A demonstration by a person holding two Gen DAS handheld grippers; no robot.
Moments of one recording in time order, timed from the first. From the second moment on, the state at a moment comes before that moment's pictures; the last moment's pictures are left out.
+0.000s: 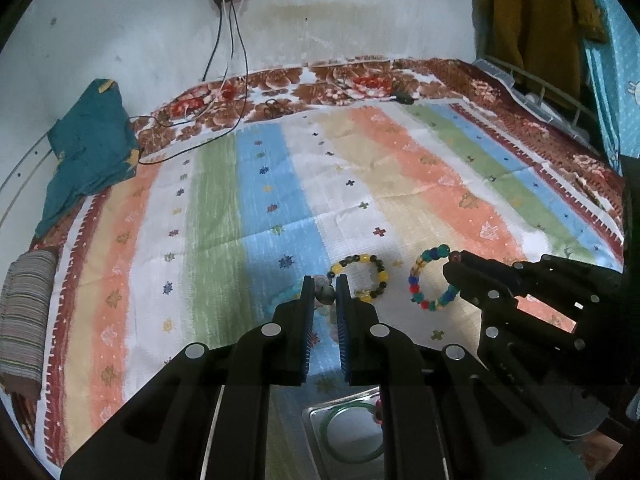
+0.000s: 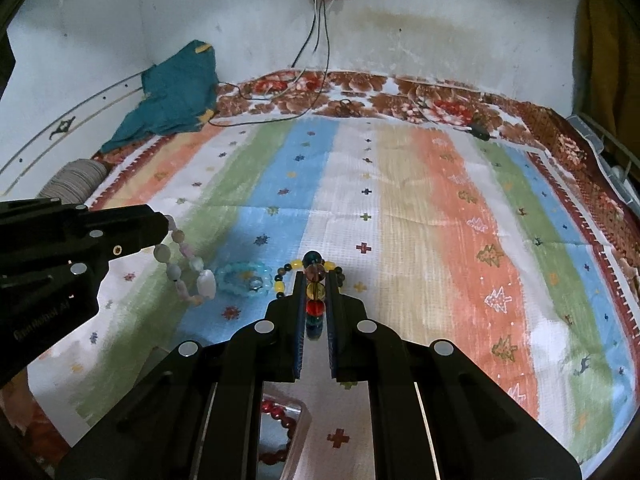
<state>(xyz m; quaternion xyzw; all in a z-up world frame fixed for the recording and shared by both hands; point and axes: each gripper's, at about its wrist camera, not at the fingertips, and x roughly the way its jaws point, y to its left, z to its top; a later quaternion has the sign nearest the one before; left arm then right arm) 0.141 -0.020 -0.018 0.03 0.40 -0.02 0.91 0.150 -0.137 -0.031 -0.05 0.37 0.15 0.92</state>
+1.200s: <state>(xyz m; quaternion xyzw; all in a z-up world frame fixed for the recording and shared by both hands) 0.064 -0.022 0.004 -0.01 0.37 -0.06 0.93 0.070 -0.132 -0.011 -0.05 0.34 0.23 0.91</state>
